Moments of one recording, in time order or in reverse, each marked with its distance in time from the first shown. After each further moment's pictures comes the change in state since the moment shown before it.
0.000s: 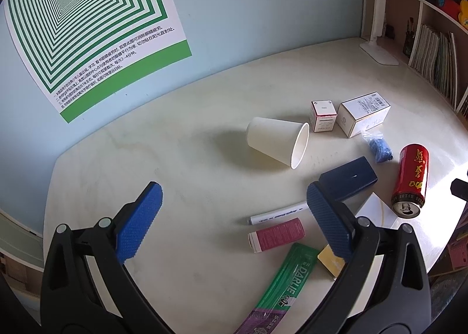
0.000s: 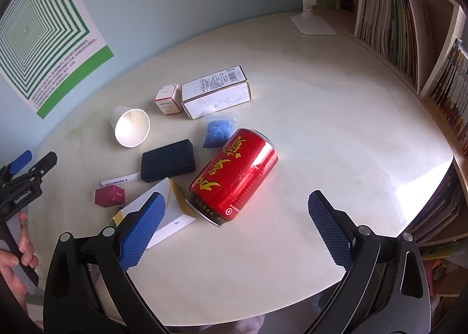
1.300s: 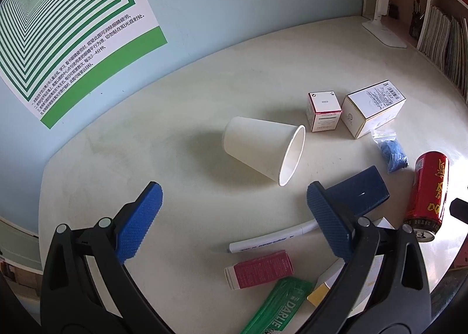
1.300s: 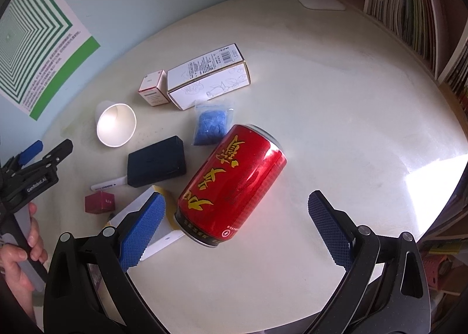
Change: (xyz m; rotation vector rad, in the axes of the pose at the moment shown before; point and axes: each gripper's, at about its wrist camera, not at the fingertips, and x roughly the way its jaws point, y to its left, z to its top) left arm 0.068 -0.032 0.033 0.039 0.105 -0.003; right arm 0.052 -0.009 0.019 0.046 0.117 0.020
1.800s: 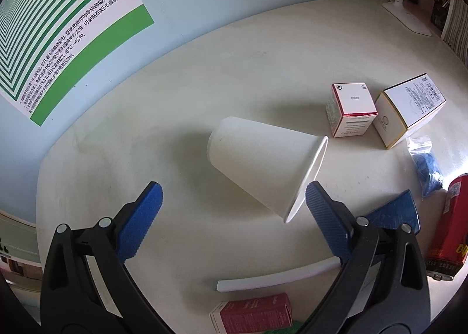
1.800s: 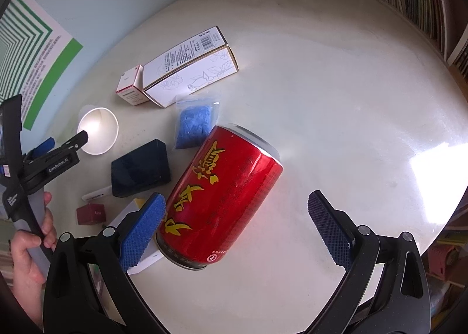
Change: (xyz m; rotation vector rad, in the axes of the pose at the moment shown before) left arm 0.067 -0.013 0.021 -0.007 0.098 0.049; right arm 0.034 -0.014 0.017 0.061 0.077 0.008
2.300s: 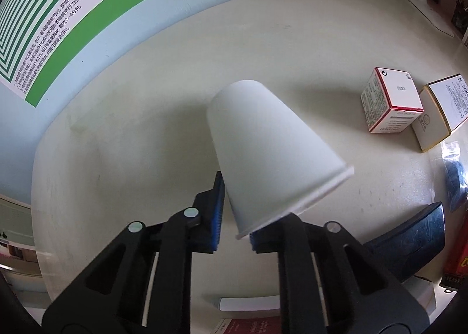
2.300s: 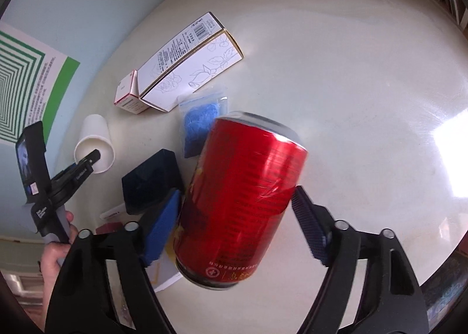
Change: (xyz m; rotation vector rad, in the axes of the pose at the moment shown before) left arm 0.038 0.012 -0.001 -0.061 0.095 0.006; right arm 0.025 -0.003 0.009 0.135 0.055 0.114
